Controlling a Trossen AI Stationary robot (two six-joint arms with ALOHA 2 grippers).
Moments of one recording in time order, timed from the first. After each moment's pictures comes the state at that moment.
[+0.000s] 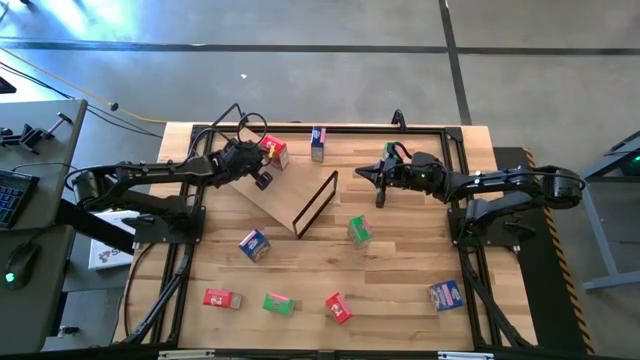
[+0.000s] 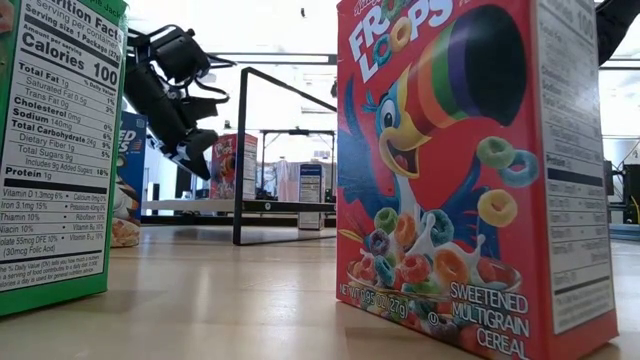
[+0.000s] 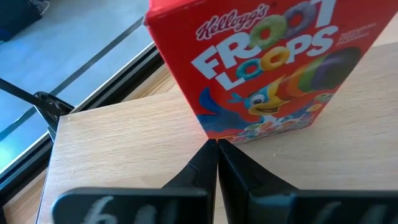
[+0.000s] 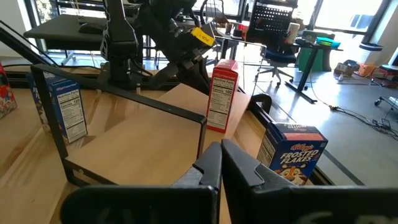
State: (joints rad) left arm 0.49 1.19 0.53 -0.13 -0.40 -0.07; right arm -0.31 1.22 0.43 0.68 -0.07 -0.15
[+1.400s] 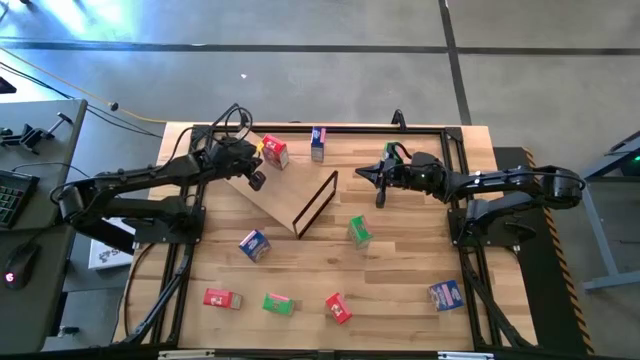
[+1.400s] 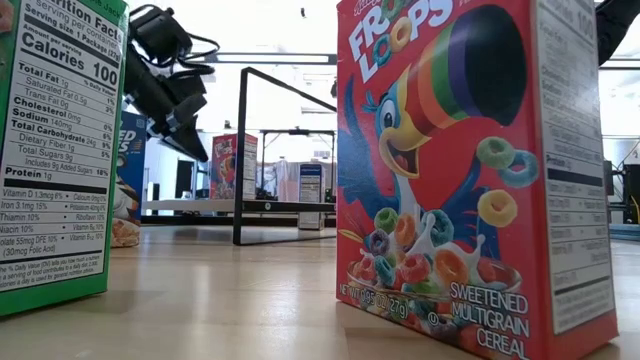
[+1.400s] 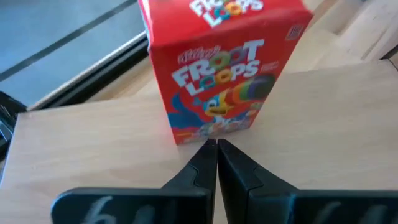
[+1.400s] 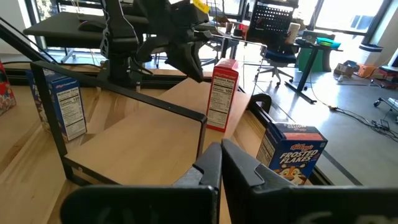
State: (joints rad) left arm 0.53 1.01 0.53 -0.24 -0.18 -0.13; right arm -0.31 1.22 0.43 0.67 -0.07 -0.16
